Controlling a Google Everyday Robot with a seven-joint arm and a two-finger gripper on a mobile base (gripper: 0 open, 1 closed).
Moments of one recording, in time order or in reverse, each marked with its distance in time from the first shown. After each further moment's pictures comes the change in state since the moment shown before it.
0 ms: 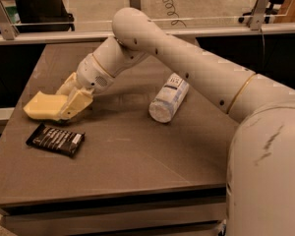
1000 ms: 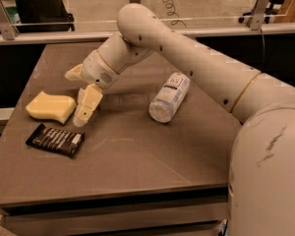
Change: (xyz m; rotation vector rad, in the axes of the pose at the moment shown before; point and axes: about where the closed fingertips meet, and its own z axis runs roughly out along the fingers) arm 0.003 -0.004 -0.014 0.021 0.013 -0.001
